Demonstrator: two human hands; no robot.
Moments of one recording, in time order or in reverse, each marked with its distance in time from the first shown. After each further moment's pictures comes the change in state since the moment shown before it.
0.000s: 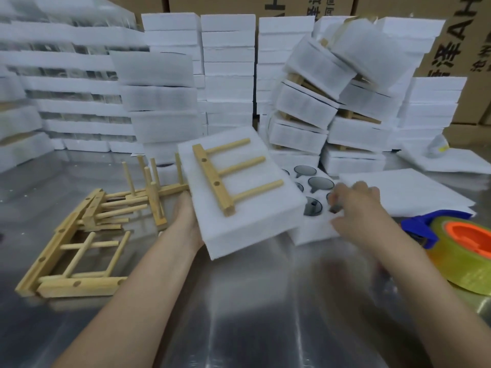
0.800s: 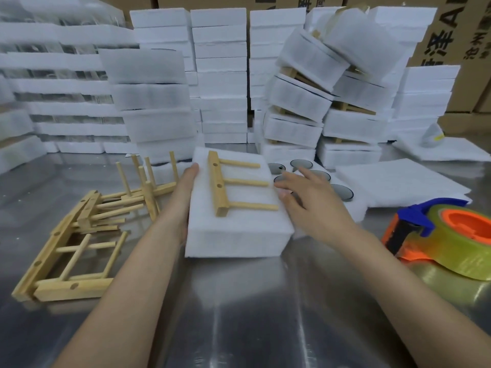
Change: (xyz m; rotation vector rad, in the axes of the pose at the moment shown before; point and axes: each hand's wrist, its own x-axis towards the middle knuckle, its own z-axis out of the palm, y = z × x) left_hand -0.003 0.021 -0.003 0.168 -0.264 0.015; right_hand 0.001 -0.037 0.029 0.192 0.084 -0.328
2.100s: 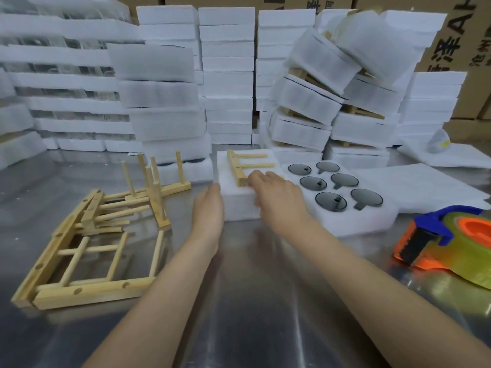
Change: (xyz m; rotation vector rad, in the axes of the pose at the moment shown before) left_hand 0.010 -0.033 0.020 0.226 0.225 0.124; right_hand 0.048 -0.048 0.046 -0.450 0.017 -0.088
